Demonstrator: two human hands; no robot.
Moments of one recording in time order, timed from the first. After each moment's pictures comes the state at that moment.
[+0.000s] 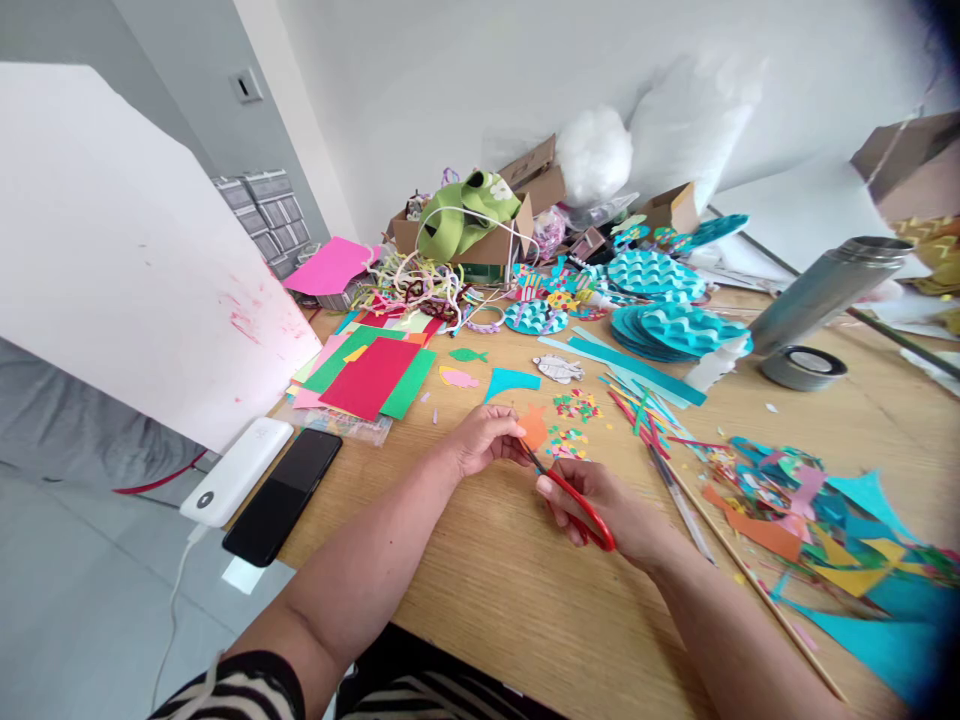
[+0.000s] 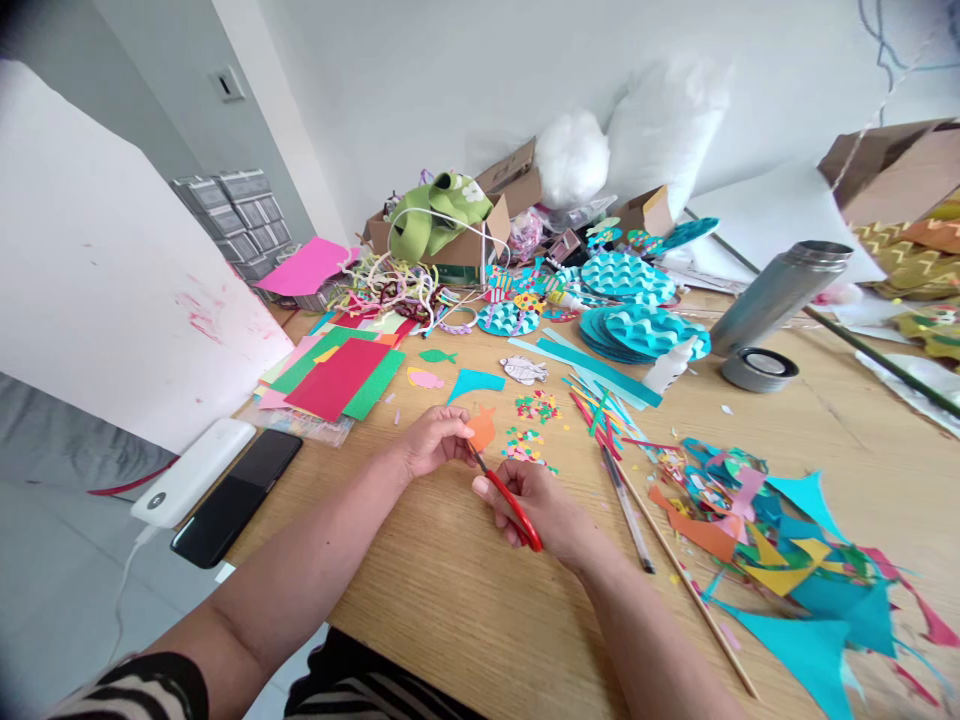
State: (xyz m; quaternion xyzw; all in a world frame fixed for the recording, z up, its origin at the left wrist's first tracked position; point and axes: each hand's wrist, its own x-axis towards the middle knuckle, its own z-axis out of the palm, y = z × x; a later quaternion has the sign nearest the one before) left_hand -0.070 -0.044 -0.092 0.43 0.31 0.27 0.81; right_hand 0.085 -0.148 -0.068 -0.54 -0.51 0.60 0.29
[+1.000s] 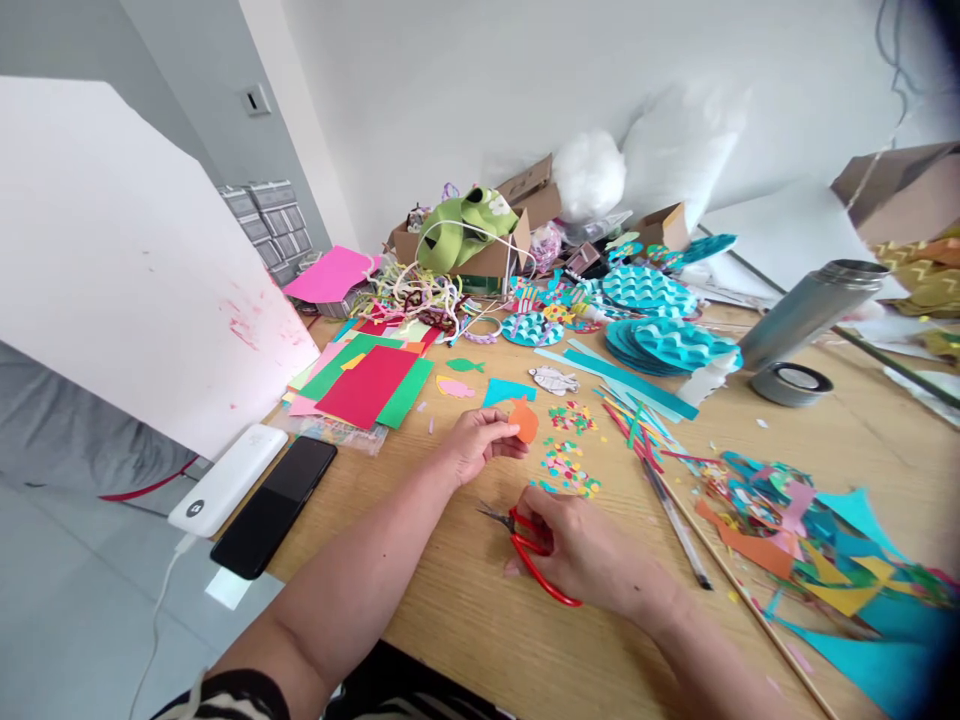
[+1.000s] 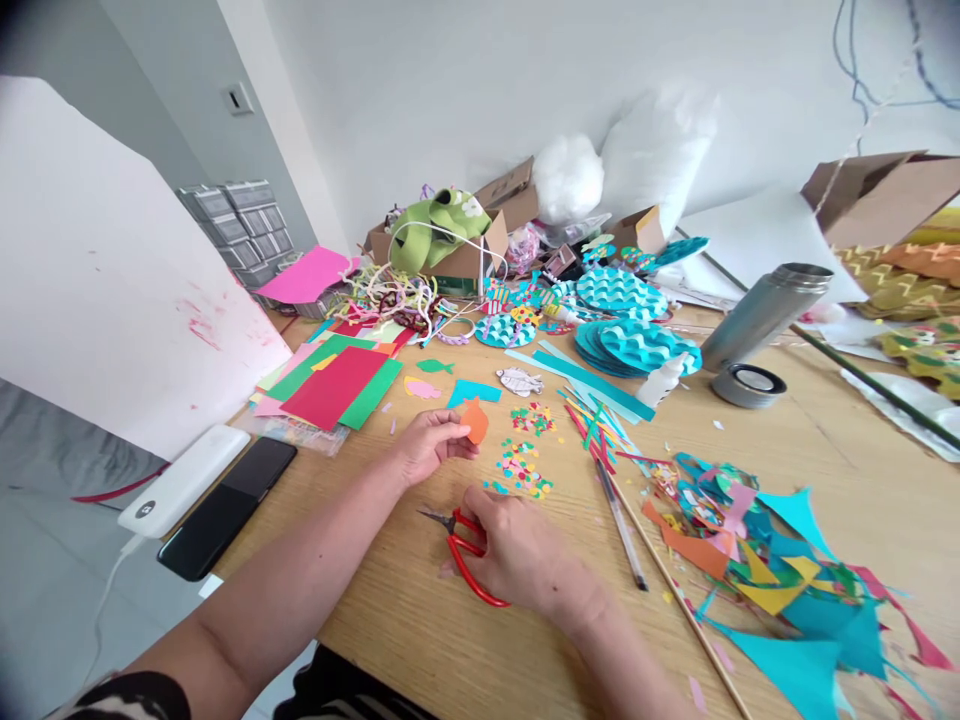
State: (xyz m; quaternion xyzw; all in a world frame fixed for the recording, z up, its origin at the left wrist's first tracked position) left_hand -0.066 -0.043 -0.095 0.40 0.33 0.36 0.77; right_hand 0.072 -0.161 -0.068 -0.55 -0.78 0.29 0.11
